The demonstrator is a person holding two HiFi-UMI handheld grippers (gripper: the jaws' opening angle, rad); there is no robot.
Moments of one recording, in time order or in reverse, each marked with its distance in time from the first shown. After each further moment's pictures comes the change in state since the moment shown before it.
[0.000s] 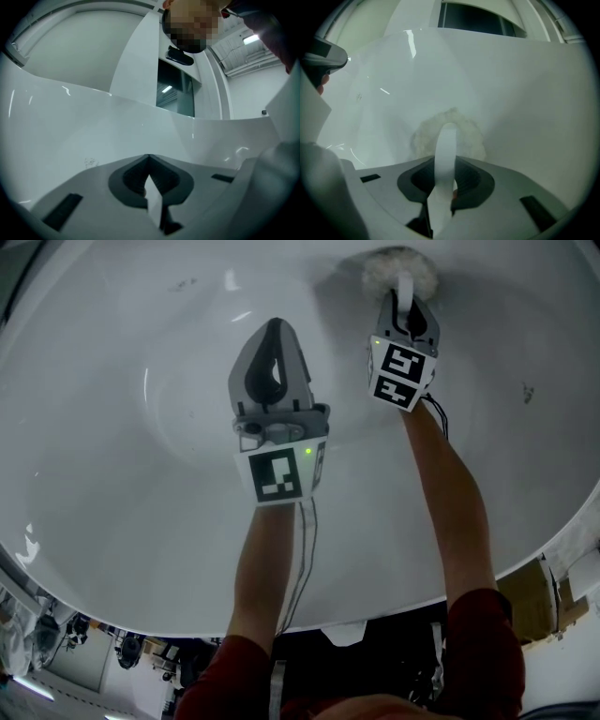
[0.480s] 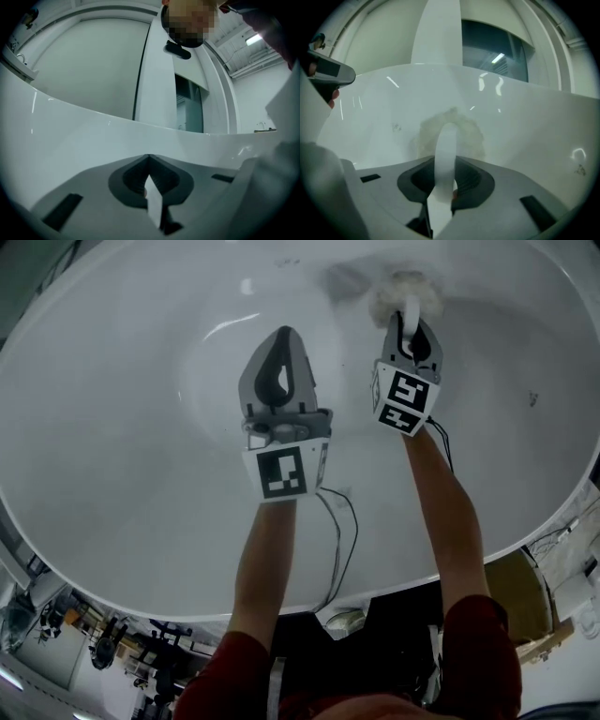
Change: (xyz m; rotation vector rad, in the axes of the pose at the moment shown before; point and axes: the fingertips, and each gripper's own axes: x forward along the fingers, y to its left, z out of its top) left arm -0.099 0.096 0.073 0.007 -0.039 0.079; right arm -0.108 0.110 0.072 -0.029 -0.088 0.062
